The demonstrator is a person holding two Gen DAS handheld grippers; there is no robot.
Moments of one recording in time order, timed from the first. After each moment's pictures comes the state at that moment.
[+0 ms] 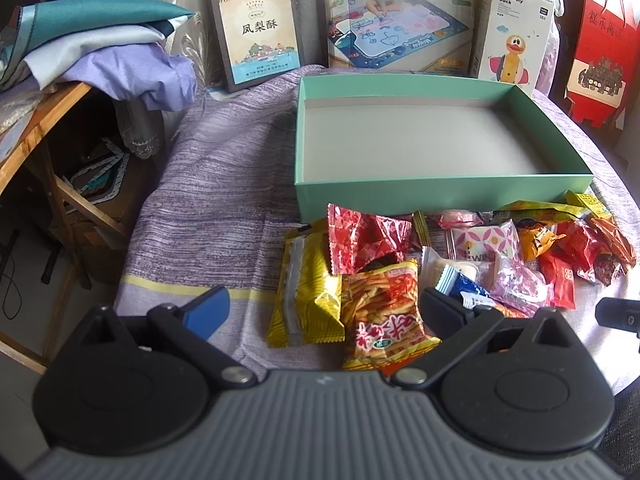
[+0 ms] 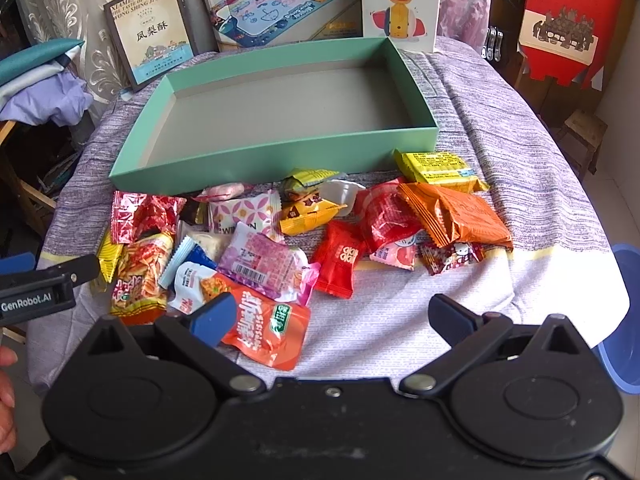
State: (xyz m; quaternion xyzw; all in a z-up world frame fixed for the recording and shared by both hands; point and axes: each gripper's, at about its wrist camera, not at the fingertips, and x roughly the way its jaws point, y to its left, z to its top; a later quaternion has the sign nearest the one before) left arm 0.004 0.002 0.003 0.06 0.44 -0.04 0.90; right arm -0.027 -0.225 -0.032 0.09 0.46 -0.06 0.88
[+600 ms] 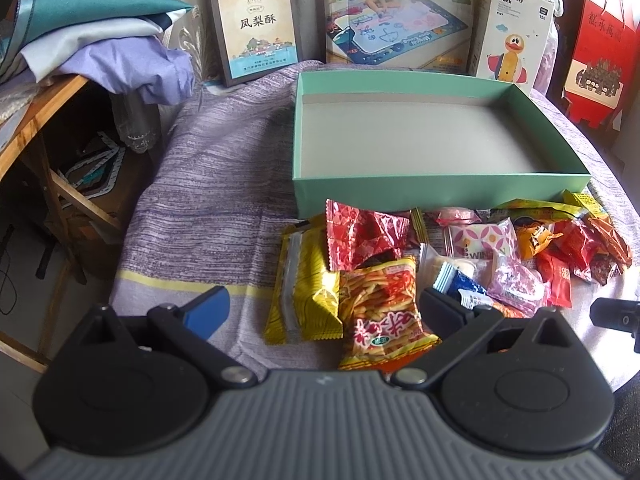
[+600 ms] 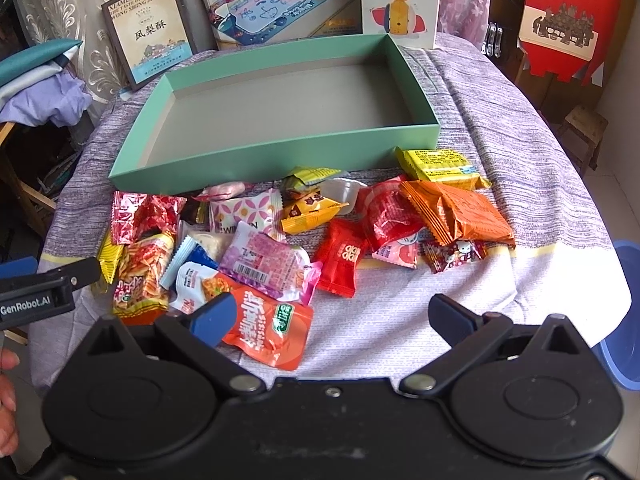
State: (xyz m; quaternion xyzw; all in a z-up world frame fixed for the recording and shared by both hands) left arm 0.006 0.005 0.003 0.05 0.44 -0.05 0.89; right arm -0.025 -0.224 -0.035 0.09 0.47 -0.06 0.88
